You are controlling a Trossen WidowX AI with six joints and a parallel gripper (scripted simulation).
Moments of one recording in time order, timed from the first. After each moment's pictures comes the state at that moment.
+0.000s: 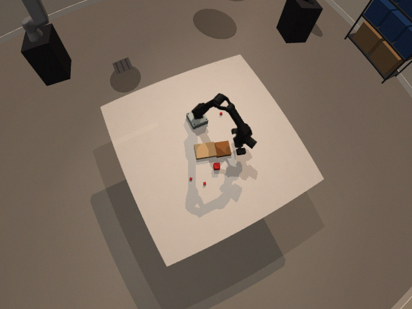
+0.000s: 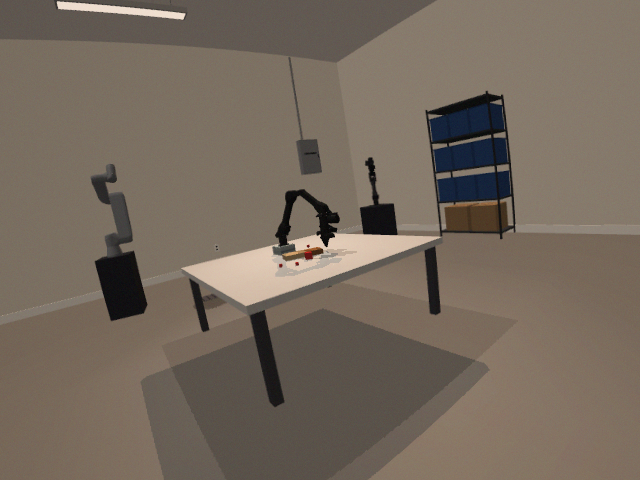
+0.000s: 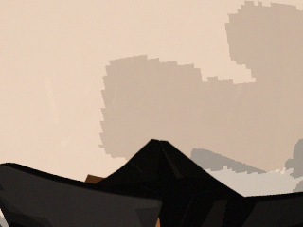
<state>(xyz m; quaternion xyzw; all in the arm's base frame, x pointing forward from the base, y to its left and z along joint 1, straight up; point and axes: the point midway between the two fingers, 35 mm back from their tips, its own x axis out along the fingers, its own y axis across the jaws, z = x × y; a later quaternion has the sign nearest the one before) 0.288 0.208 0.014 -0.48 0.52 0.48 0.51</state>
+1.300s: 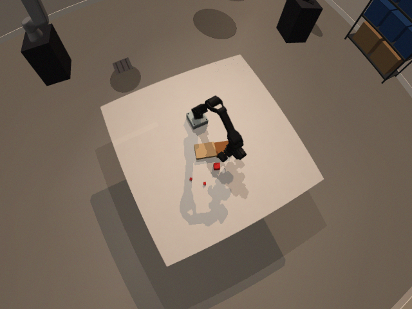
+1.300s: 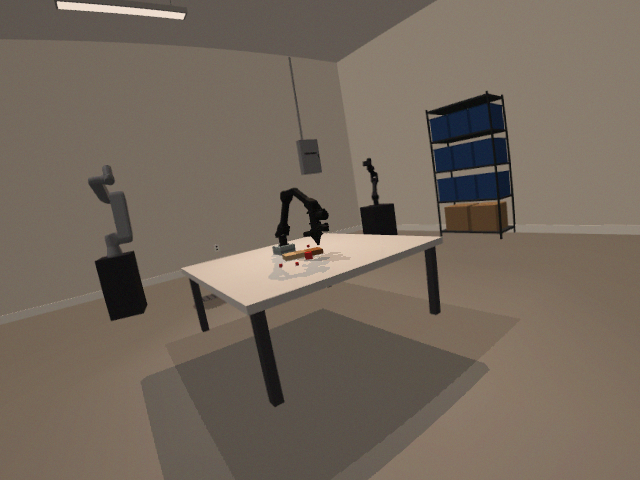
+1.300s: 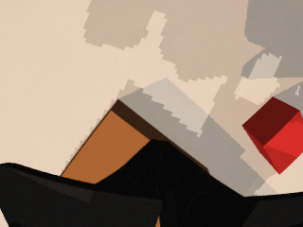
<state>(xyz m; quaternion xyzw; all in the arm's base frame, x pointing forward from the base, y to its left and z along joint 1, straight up) 0.348 0.124 0.049 -0.16 0.68 0.16 0.70</state>
